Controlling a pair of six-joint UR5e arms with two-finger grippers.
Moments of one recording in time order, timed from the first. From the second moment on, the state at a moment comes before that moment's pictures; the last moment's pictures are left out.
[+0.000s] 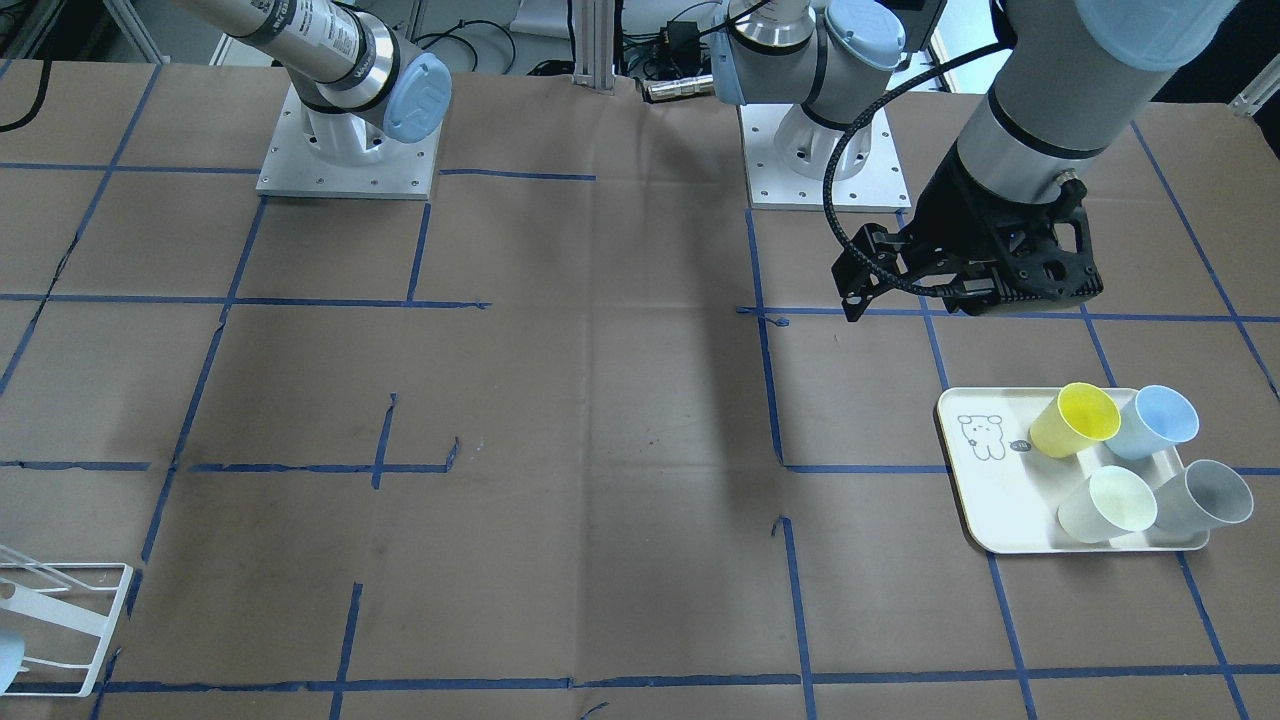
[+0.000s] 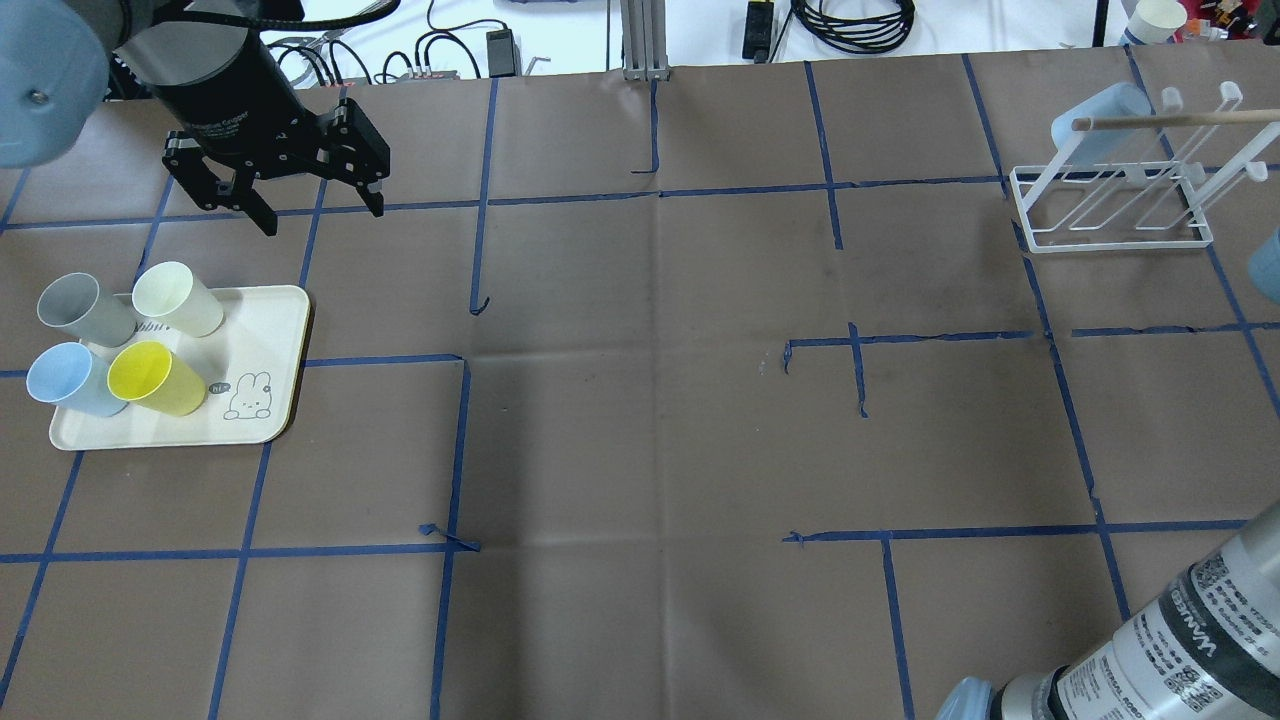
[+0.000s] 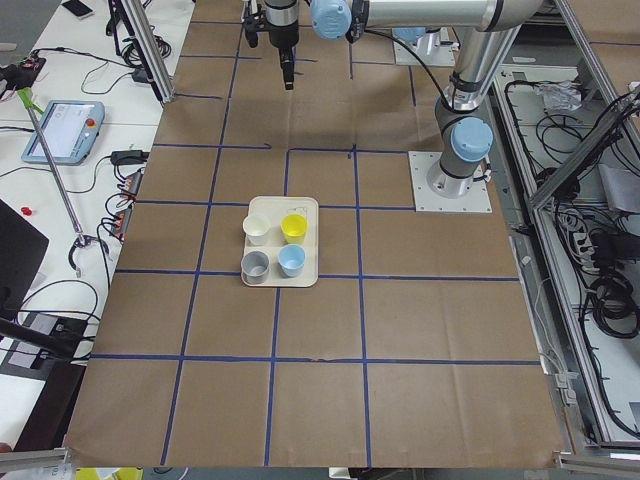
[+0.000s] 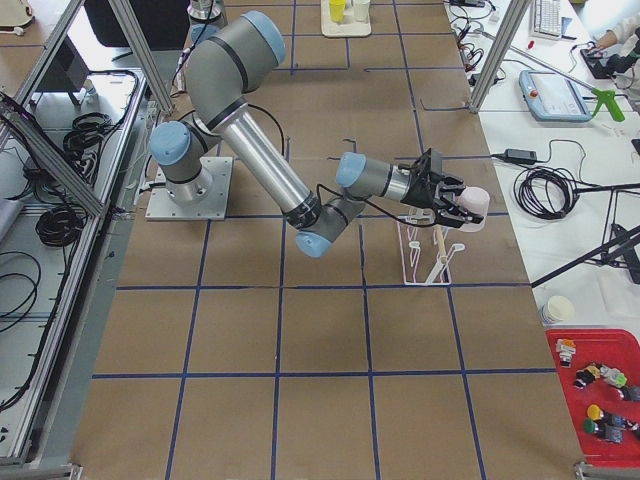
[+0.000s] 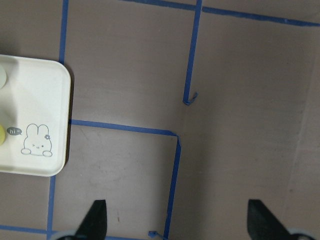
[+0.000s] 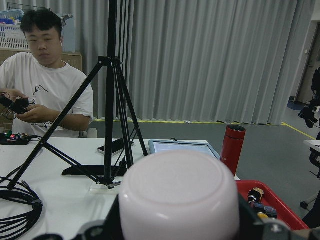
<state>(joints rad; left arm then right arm) -1.51 -1.66 -1.49 -1.60 1.54 -0.07 0.90 -0.94 1.66 -3.67 -1.11 -0.19</state>
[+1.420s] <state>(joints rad) -1.50 -1.61 -1.55 -1.58 1.54 -0.03 0.88 -0.80 1.58 -3.60 -0.99 -0.19</state>
